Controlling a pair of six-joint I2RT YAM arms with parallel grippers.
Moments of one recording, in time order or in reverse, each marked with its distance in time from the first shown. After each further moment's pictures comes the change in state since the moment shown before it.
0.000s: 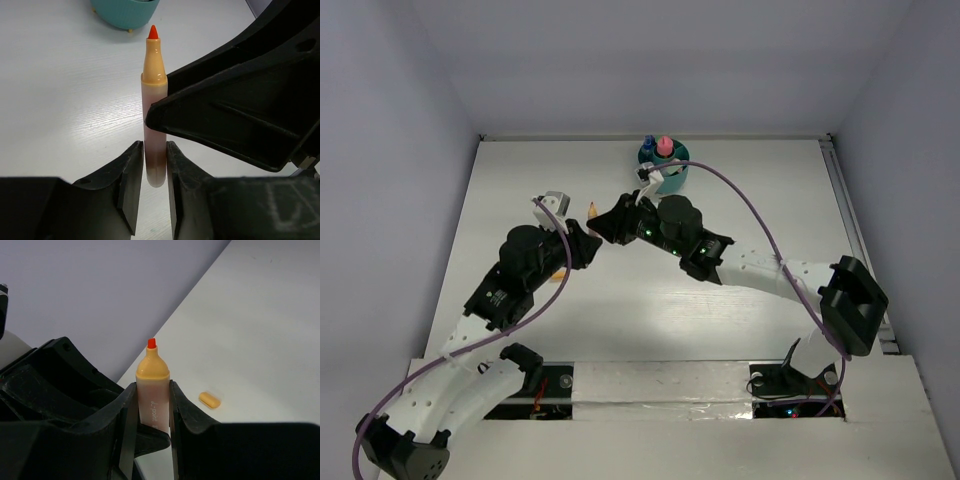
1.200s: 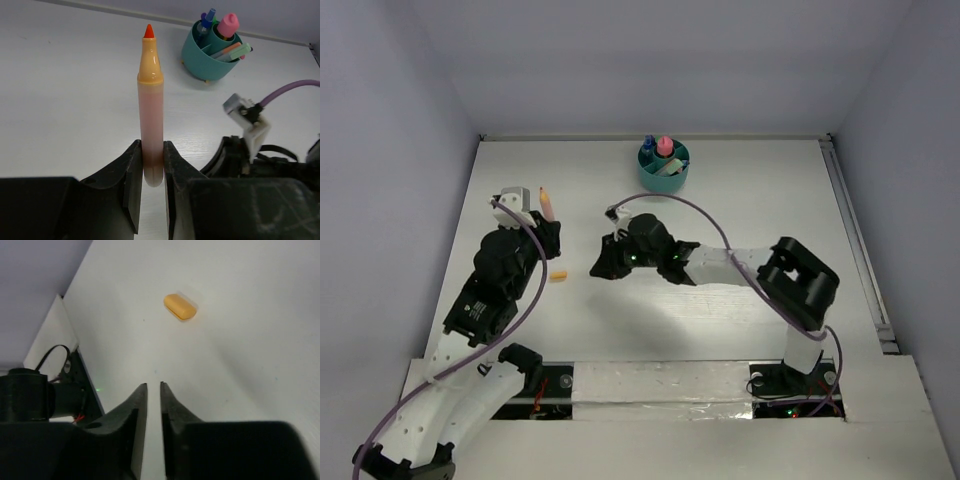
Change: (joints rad) left arm 0.058 -0.089 0.081 -0.099 -0.324 0.061; right arm -0.027 0.211 -0.055 -0.106 -0.259 -0.078
